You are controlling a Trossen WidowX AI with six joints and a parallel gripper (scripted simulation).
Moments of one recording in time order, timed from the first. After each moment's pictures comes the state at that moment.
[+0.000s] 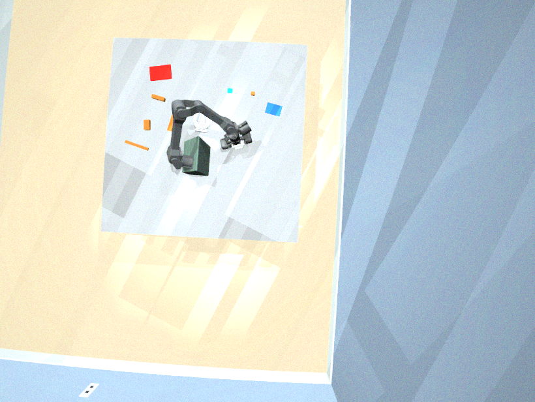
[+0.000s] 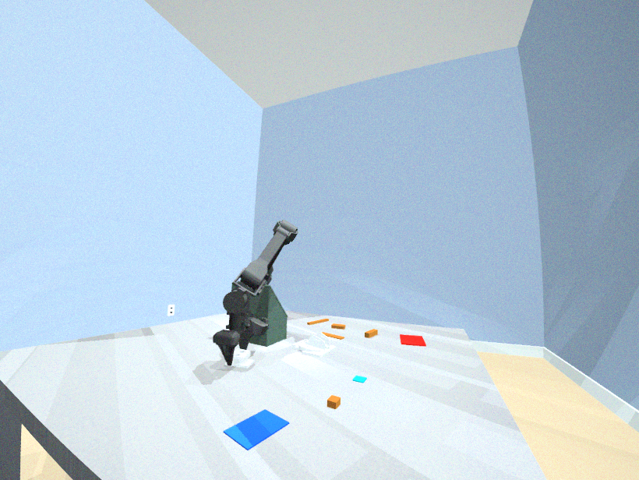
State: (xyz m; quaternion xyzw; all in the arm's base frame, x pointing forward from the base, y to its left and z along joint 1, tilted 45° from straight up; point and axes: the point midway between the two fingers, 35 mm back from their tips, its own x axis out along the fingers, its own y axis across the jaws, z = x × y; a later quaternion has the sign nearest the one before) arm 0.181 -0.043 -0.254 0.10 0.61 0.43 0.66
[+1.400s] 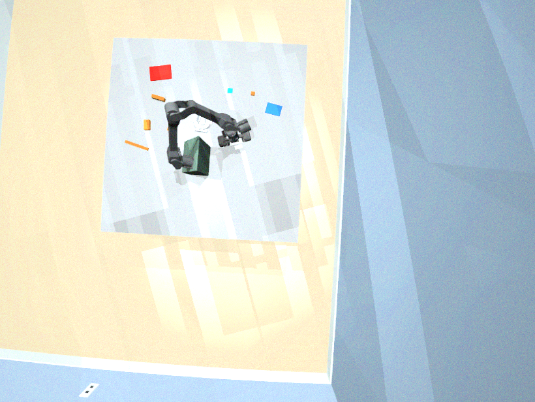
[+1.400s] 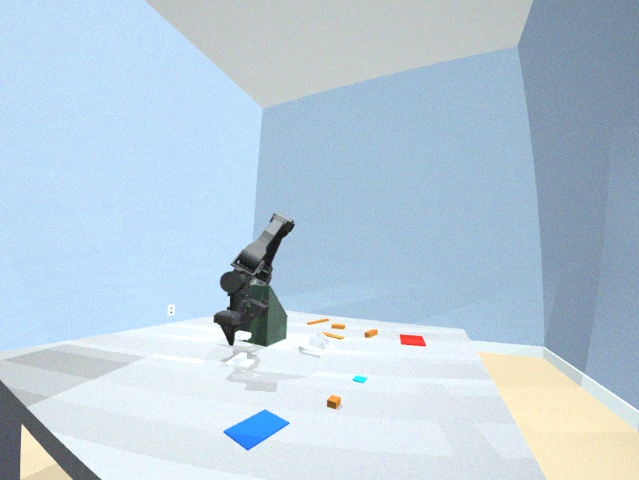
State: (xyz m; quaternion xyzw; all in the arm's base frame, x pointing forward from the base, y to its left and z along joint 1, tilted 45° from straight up) arm 0.185 -0.079 -0.214 0.11 0.61 0.43 0.65
